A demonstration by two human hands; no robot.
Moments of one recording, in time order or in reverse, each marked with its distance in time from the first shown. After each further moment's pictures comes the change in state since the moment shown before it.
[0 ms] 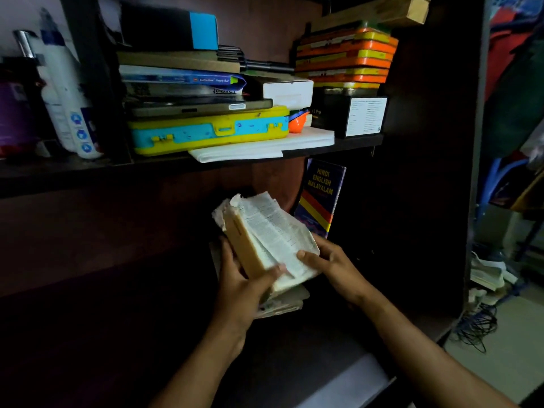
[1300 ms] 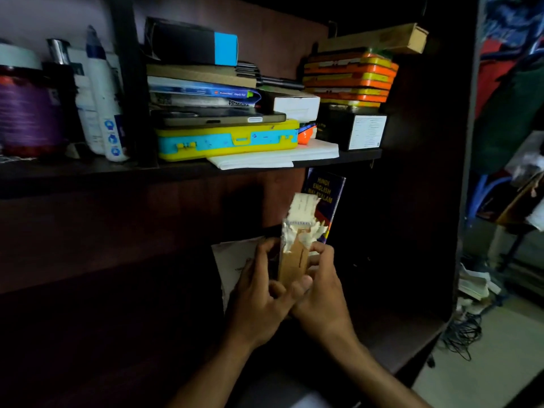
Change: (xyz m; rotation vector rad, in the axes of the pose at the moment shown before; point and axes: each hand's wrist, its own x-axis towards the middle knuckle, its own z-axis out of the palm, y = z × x) left_hand -0.009 -0.003 -0.001 0.437 -0.109 0.269; right_hand -0.050 -0.019 0.072 -0.421 0.397 -0.200
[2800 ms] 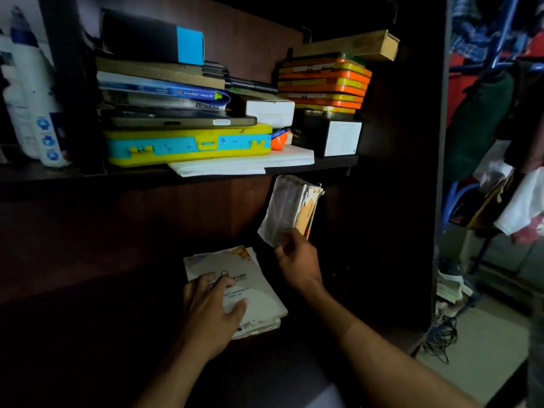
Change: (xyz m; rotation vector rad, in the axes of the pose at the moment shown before) left_hand 0.024 -0.048 -0.013 0.614 -0.073 -0.170; right_hand 0.113 0.083 0.003 -0.275 0.058 0.086
